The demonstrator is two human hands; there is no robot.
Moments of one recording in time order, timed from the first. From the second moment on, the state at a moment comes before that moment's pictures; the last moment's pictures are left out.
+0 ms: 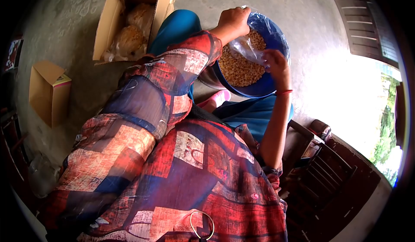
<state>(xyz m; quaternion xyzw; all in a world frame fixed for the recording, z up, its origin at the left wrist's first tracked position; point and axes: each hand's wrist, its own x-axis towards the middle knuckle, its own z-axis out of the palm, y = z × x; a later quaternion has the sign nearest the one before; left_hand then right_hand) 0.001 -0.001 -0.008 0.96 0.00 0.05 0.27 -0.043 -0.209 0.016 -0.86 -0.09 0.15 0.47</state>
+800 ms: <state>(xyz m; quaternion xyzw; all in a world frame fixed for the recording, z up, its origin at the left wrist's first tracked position) -0.007 0.000 0.004 0.95 0.02 0.02 0.31 -0.102 -0.197 -0.015 -0.96 -0.15 0.17 0.17</state>
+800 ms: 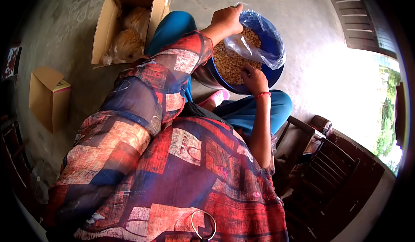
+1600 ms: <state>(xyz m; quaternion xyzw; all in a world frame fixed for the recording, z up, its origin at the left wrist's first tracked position) -0.006 -0.001 0.006 0.95 0.03 0.01 0.32 -0.040 -0.133 -0.097 -0.87 -0.42 0.25 0.12</state>
